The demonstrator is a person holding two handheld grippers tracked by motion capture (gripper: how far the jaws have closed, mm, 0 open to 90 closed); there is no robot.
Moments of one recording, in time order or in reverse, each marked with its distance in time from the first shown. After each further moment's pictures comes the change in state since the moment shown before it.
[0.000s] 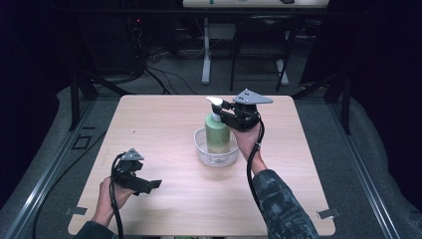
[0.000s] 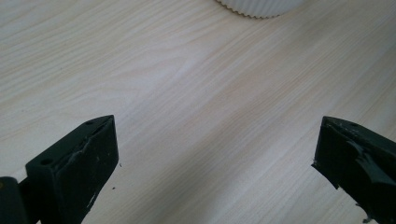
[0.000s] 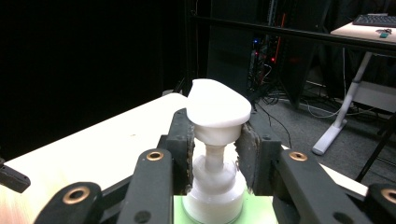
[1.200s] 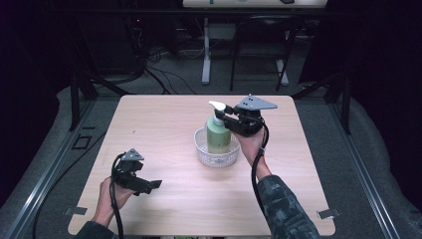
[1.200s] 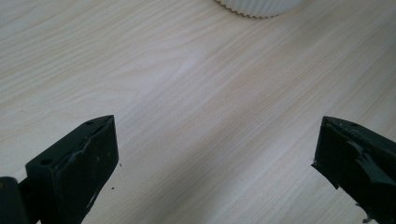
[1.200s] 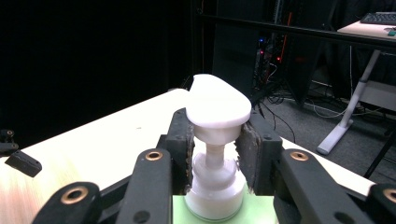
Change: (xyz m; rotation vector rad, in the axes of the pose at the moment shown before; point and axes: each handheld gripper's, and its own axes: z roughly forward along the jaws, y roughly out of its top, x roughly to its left) left arm -0.001 0.000 0.000 0.001 -0.001 0.005; right arm -0.001 -0.011 -0.012 0.000 0.025 -0.008
